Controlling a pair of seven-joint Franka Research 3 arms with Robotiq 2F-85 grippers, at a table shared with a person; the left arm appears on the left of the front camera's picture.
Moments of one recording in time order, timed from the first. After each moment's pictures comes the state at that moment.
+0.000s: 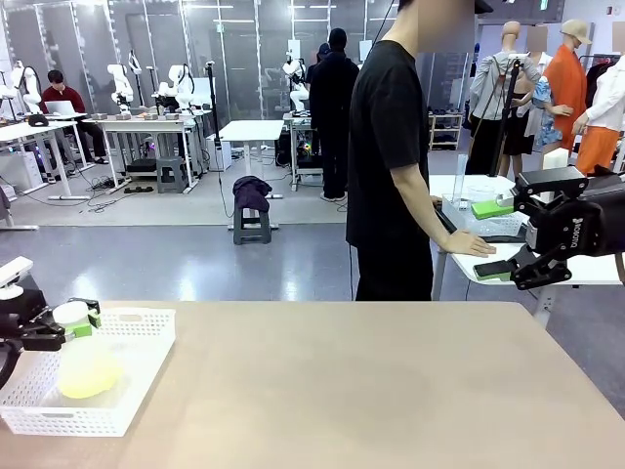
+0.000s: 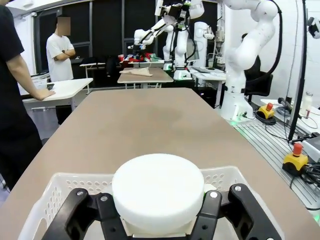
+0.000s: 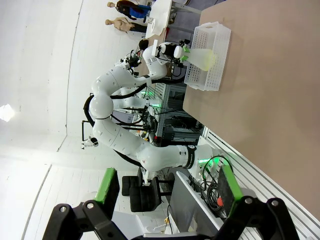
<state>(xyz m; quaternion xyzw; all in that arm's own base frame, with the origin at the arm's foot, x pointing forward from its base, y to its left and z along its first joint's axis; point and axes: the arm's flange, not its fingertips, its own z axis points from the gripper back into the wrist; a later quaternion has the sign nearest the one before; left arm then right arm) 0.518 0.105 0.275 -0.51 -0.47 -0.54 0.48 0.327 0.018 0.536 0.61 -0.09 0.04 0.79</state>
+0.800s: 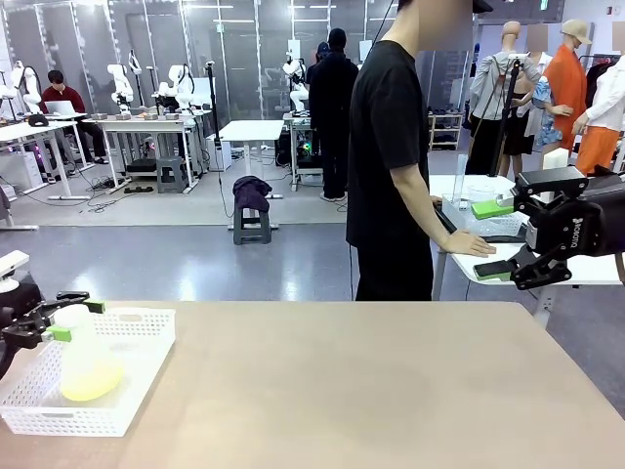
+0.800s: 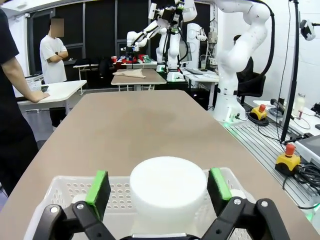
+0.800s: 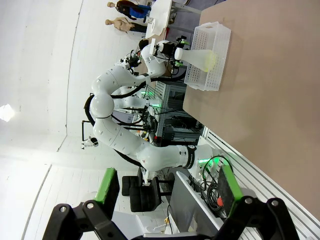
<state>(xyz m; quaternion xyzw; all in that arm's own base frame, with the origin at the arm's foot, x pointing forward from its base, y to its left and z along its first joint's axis) 0.524 0.114 0.285 -0.52 -0.46 -0.54 0.48 0.327 0.018 0.536 0.61 -0.09 0.04 0.79</state>
